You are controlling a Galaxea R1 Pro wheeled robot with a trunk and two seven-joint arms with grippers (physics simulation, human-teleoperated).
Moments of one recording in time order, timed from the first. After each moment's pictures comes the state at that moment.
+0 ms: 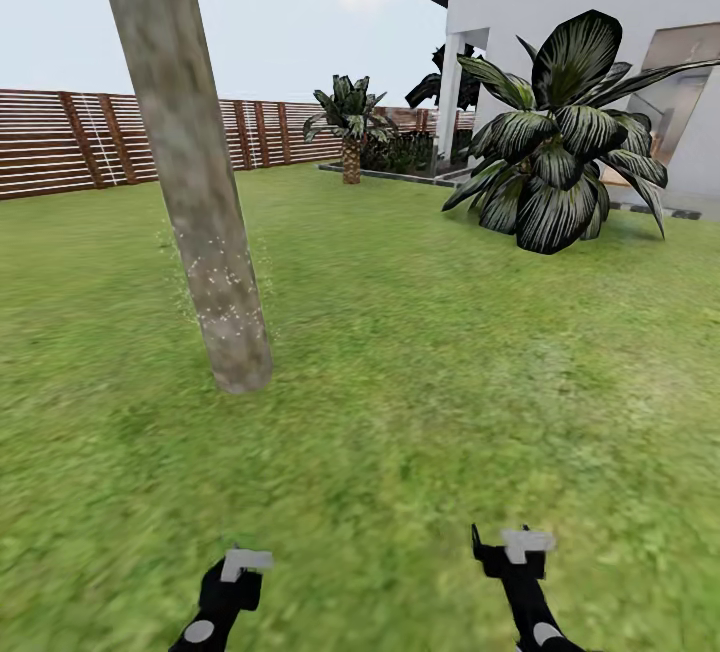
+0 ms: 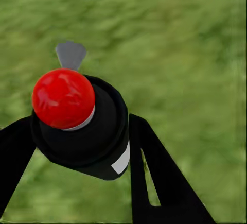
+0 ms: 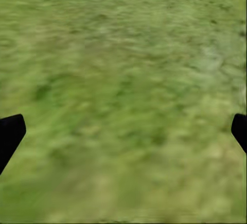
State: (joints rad) left arm -0.45 -0.03 0.03 -0.26 -0.14 -0.26 0.10; right arm -0.50 -0.05 0.17 -0.15 -0.07 -0.64 -0.18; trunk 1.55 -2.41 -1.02
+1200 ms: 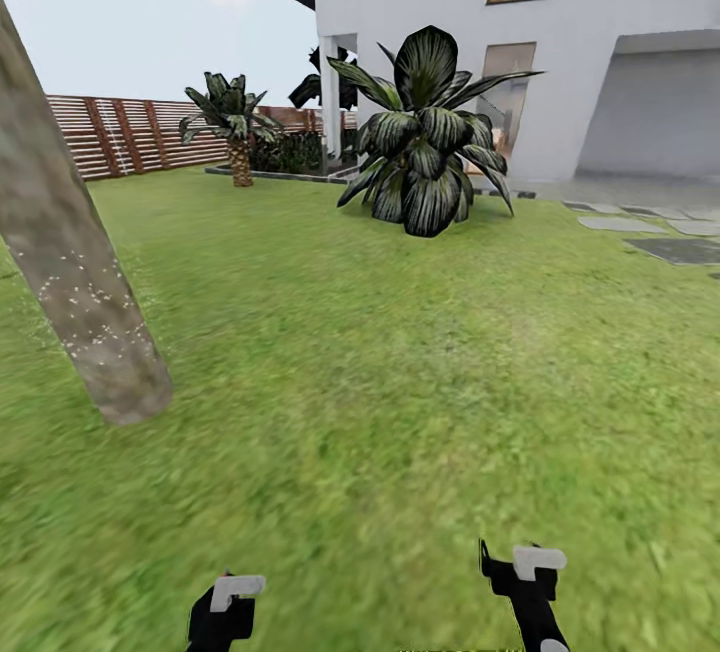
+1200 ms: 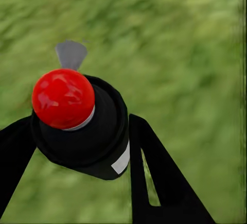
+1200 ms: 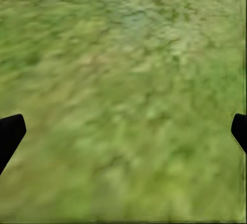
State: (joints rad) left arm -0.38 -0.03 0.04 -0.27 -0.08 -0.33 0.12; right arm -0.50 -0.05 0.17 -0.09 -0.12 -0.64 -0.19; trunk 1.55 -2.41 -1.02
